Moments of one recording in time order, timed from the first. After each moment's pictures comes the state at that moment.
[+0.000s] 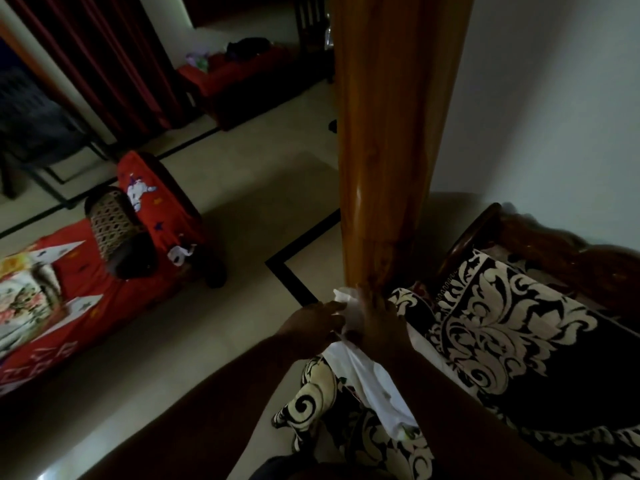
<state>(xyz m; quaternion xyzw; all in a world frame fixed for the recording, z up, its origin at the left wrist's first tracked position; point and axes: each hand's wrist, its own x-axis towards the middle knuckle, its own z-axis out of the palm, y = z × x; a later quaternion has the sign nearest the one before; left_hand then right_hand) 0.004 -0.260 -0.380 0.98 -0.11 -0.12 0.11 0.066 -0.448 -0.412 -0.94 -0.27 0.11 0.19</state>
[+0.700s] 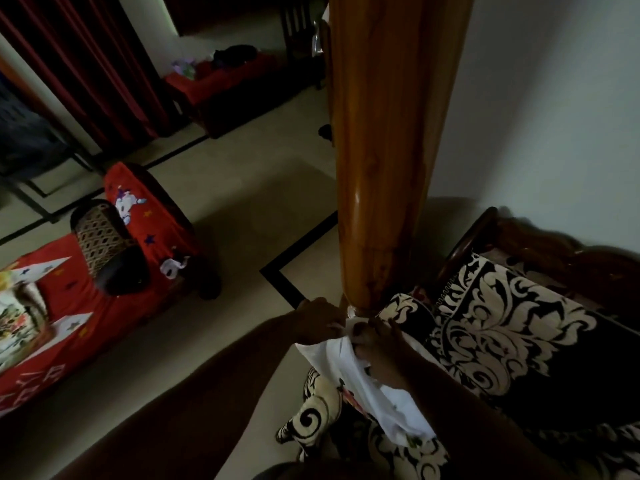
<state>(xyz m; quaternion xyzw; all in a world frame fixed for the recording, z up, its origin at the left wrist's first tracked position) 0.053 -0.233 -0.365 0.95 -0.11 -0.26 0.12 0.061 -0.459 -0.415 -0.86 -0.49 0.13 -0.05</state>
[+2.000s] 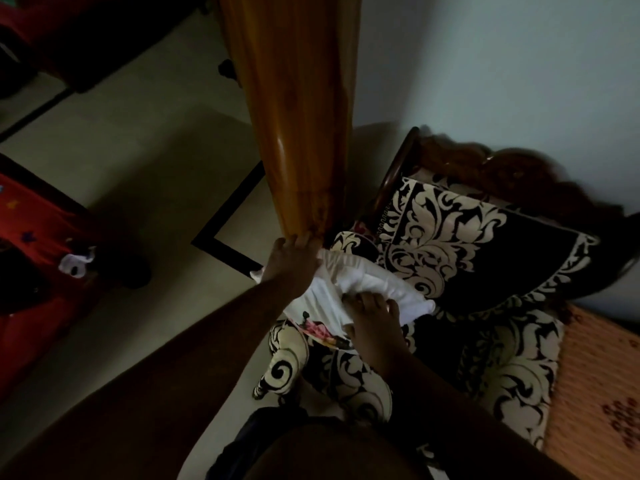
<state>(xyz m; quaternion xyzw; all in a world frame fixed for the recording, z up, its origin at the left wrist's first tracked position) 0.077 -0.296 -0.391 0.99 -0.13 -0.07 0.00 -0.025 -0.495 -0.434 -0.99 -0.15 0.07 0.05</state>
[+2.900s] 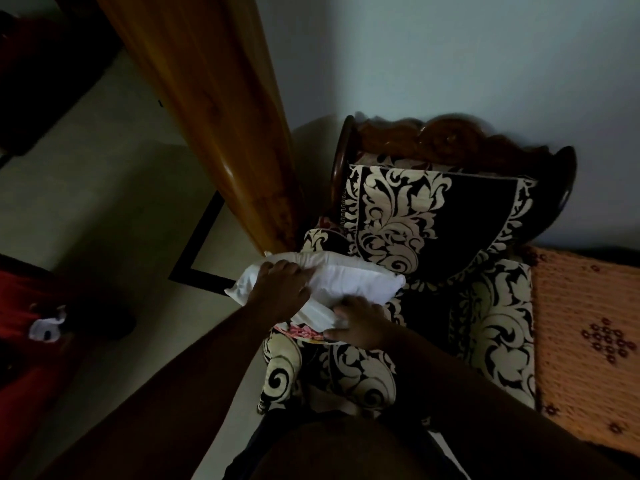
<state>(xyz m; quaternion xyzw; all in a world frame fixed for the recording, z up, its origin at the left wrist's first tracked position) 0.047 -0.321 -0.411 0.95 -0.27 -0.11 -0.07 -0.032 -0.532 -0.451 -0.93 -0.10 0.28 0.23</state>
